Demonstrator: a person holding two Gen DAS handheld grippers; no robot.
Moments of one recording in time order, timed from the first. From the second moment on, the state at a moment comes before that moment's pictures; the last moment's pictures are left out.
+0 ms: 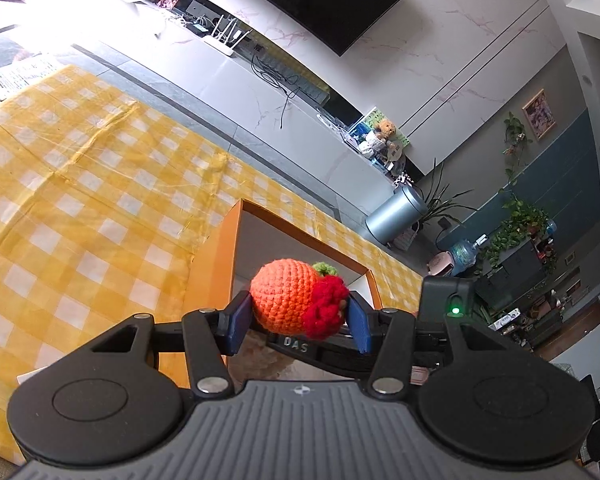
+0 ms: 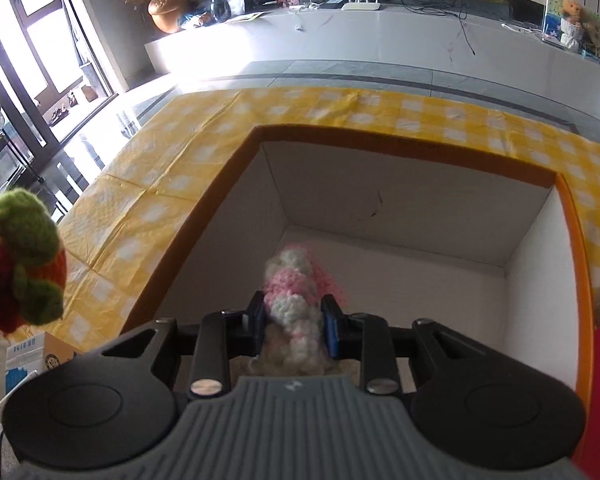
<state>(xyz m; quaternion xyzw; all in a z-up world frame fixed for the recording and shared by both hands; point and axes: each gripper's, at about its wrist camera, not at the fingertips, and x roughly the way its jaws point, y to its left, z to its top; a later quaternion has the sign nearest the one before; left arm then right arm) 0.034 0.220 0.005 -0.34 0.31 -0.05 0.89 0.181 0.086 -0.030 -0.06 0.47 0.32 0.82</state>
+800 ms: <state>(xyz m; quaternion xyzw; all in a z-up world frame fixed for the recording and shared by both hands) 0.053 0.157 -0.004 -0.29 0.34 -0.09 0.89 0.129 -0.060 0.071 -0.03 0.32 0.31 0.89</state>
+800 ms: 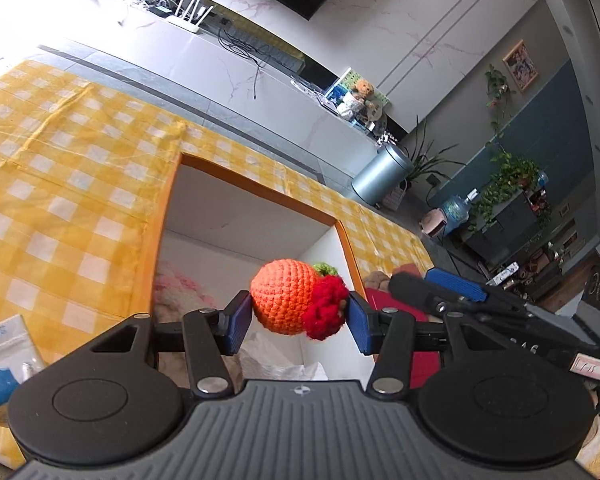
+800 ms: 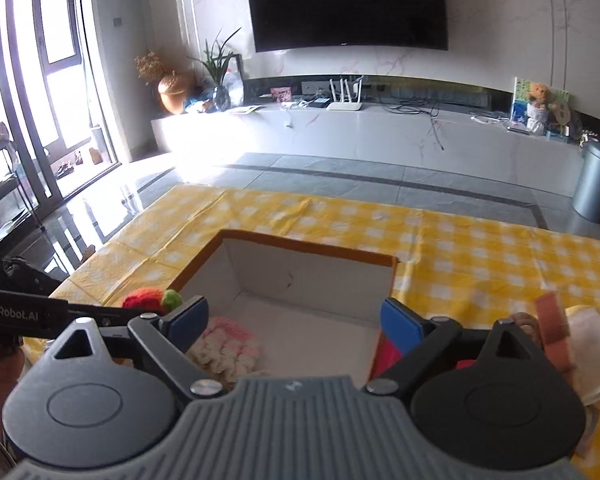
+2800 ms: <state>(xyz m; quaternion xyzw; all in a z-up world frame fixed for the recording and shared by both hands) 0.054 0.022 0.032 -0.11 0.38 -0.11 0.91 0.135 -0.278 0.054 0.08 0.32 0.05 0.94</state>
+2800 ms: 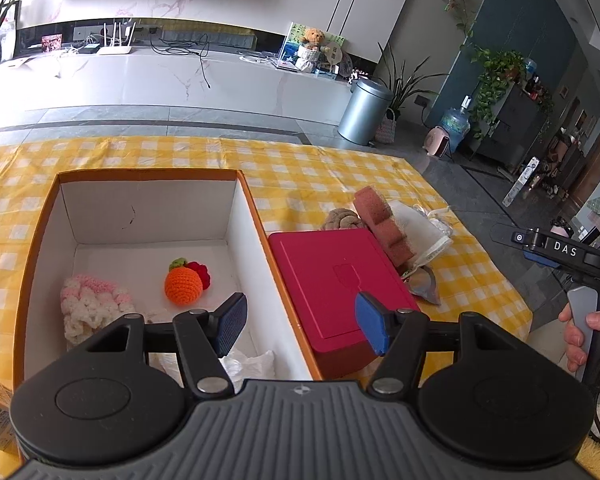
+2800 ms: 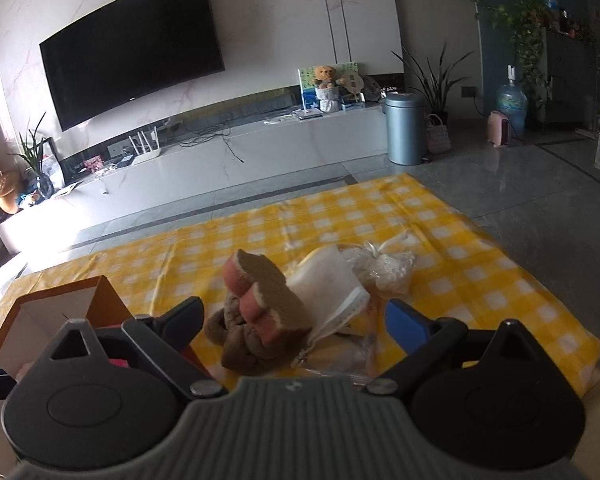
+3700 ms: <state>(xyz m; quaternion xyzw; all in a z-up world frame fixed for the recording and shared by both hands) 0.114 -0.127 0.018 0.05 0.43 -0.09 0.90 0.206 -0.356 -0.052 0.19 0.44 -0.01 0.87</state>
